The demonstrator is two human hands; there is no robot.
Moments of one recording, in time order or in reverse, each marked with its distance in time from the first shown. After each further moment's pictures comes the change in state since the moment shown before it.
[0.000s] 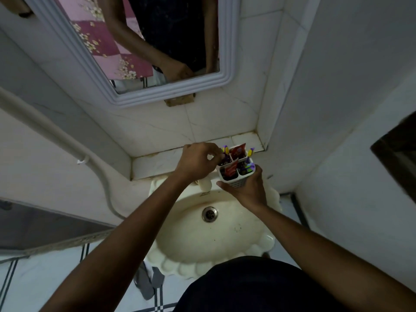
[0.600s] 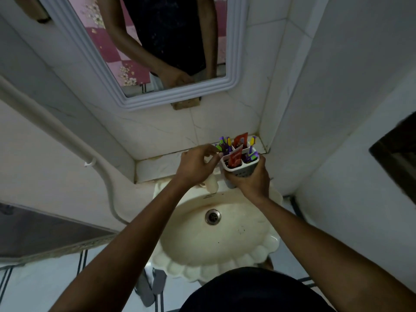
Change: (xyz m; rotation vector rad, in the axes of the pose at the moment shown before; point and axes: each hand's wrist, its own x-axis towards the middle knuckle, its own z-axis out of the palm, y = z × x) left_hand -0.019 -0.012 -0.006 -0.172 0.094 -0.074; right_hand -0.003 -0.054 -0.008 0.035 0.143 -0.086
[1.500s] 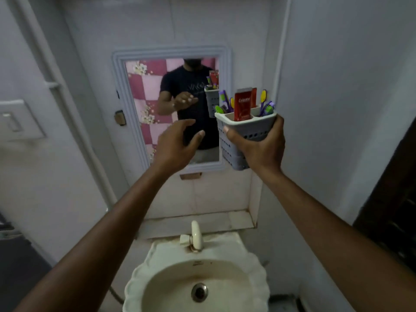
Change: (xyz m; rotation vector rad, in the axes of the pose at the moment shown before) left_hand 0.000 0.186 -0.203 0.077 0.562 0.215; right_hand 0.008 -0.289 -0.189 0.354 0.291 -0.618
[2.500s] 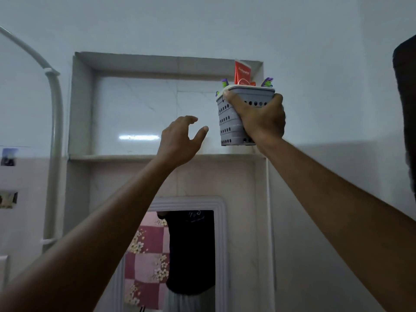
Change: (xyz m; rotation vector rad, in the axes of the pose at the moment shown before) left_hand 0.302 0.156 -0.173 0.100 0.457 0.366; right_hand 0.278 -0.315 0.018 0.107 0.248 -0.263
